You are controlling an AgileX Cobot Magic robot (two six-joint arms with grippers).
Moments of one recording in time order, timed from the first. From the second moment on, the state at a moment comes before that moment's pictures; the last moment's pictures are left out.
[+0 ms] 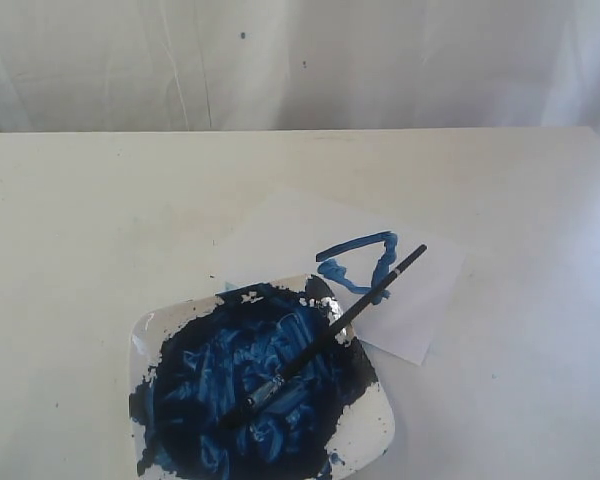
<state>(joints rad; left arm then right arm) -0.03 0.01 0.02 -0.10 0.42 0.20 0.05 0.01 0.00 -0.40 0.18 0.61</state>
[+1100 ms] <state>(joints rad) -0.03 0.01 0.02 -0.10 0.42 0.20 0.05 0.01 0.00 0.02 0.34 0.02</state>
